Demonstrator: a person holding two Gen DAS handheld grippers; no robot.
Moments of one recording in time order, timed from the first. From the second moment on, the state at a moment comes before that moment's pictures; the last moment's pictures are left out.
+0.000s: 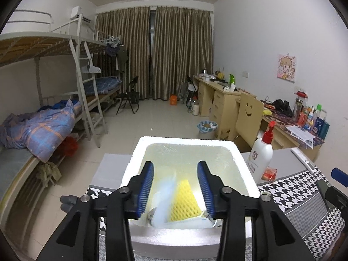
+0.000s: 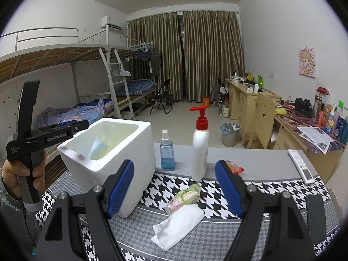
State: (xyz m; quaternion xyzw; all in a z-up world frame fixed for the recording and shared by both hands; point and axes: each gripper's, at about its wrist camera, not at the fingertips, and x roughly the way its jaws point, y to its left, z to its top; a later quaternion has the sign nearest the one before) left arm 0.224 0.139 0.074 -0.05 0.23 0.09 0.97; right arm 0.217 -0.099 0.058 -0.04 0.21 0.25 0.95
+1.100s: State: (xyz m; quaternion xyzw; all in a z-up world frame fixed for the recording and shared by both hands) left arm 0.144 0.067 0.095 -0.03 0.16 0.03 0.99; right arm 0.174 -0.144 0.067 -0.02 0.18 0.24 0.95
